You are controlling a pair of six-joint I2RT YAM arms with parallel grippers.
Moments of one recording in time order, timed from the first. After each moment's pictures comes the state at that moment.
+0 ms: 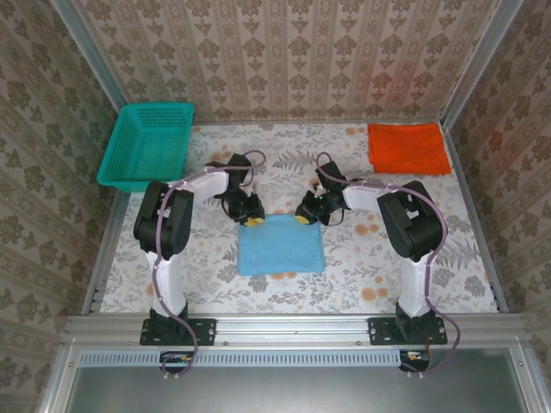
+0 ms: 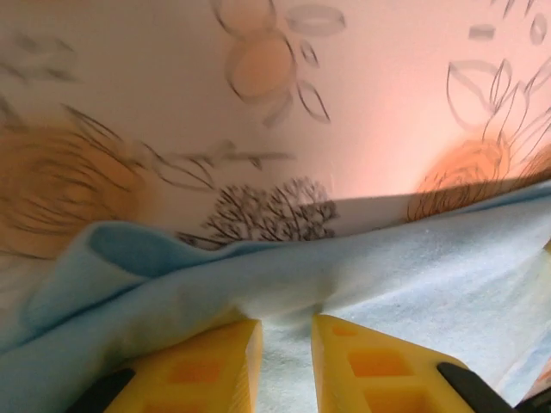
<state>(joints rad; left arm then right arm) -0.43 2.01 1.36 -0.81 0.45 -0.52 0.38 2.00 1.18 -0.29 -0.58 0.95</state>
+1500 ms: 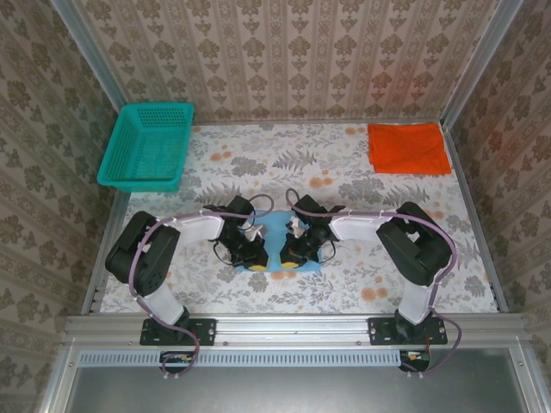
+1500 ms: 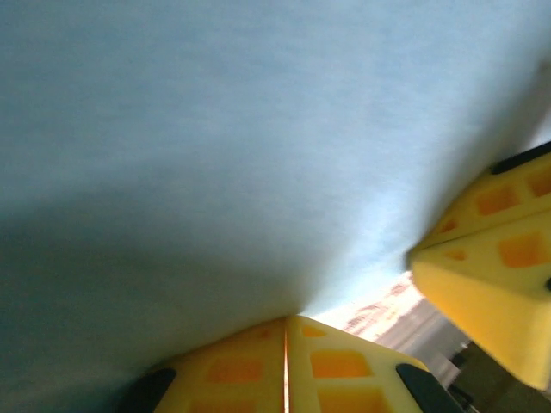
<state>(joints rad) -0.61 1.67 0.82 -0.62 0.66 -0.47 0.69 1.82 0.97 -0.38 -0.69 0.80</state>
